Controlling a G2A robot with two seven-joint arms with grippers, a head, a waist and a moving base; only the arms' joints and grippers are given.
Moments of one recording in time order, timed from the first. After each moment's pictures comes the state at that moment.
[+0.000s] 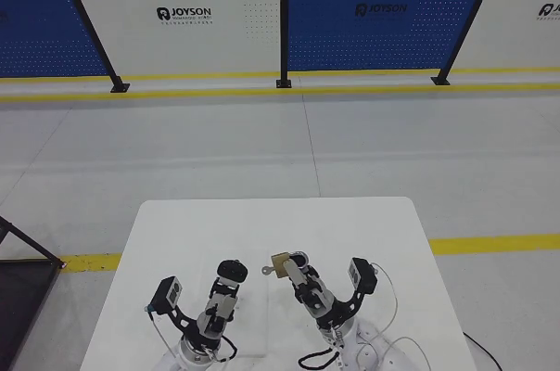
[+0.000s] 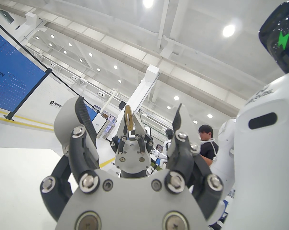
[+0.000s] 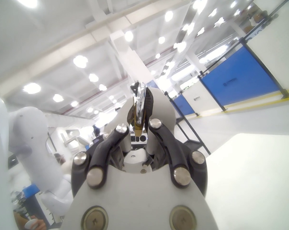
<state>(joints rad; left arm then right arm) 1.83 -1.15 -1.12 -1.66 0.83 -1.01 0.81 -1.61 -1.31 0.93 -1.58 -0.70 -0.90 -0.49</state>
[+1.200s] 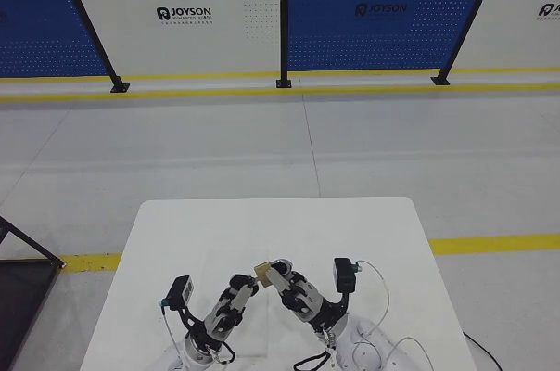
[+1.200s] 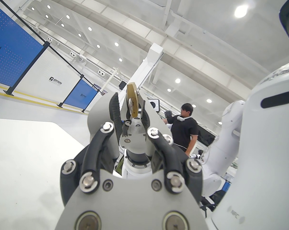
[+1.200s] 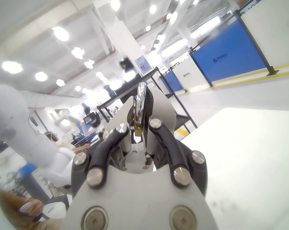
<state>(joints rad) 1.75 -1.07 -1.01 -1.55 0.81 -1.01 0.78 -1.62 -1.31 0.93 -1.61 -0.71 -0.81 -0.30</state>
